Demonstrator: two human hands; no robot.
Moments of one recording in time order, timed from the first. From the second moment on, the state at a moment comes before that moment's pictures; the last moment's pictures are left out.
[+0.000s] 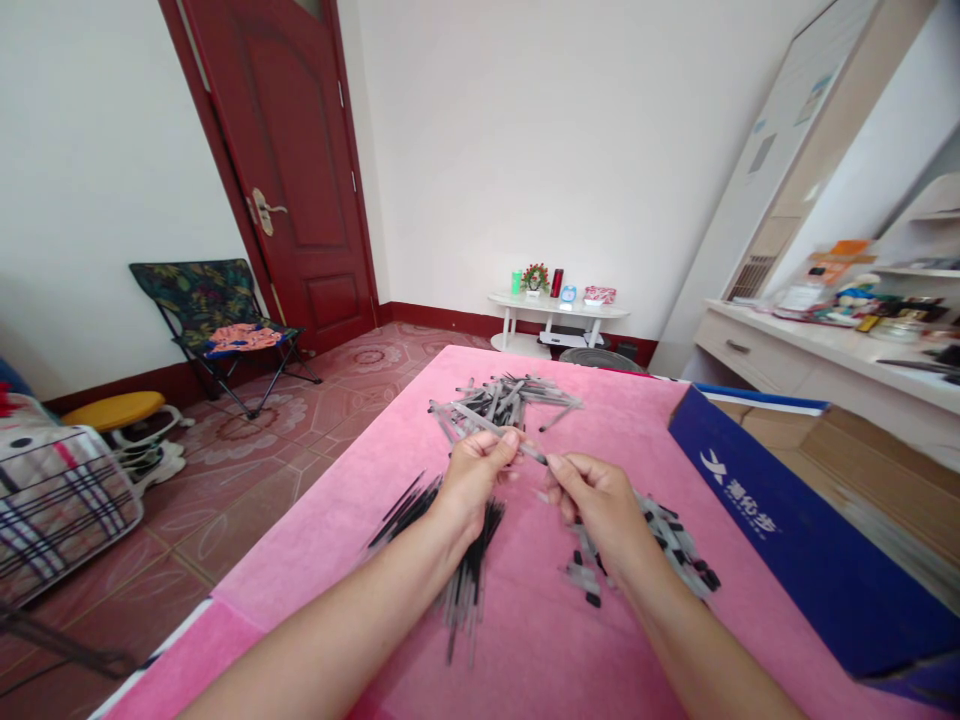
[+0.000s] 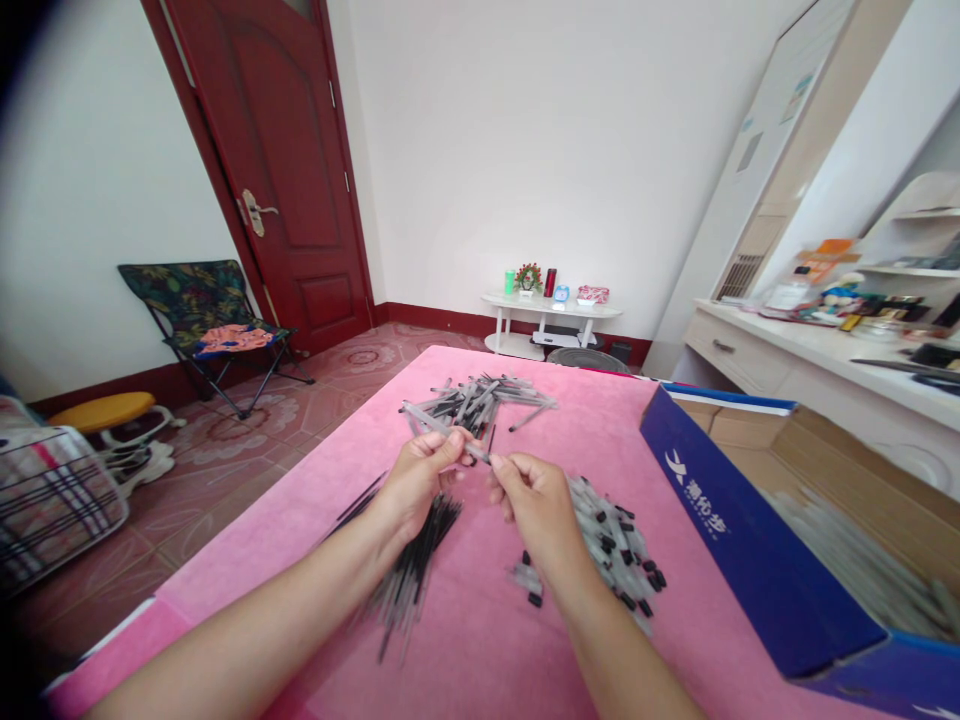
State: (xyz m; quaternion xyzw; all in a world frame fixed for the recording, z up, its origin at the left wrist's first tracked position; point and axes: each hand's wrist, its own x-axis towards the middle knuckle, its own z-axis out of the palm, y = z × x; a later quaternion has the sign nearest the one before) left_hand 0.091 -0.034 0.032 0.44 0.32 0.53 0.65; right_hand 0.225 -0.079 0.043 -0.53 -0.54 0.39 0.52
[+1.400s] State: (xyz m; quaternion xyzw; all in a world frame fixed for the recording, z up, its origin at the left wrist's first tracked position) left_hand 0.094 -0.032 0.022 0.44 0.35 0.52 0.64; right_hand 0.229 -0.075 0.029 -0.56 -0.61 0.30 0.47
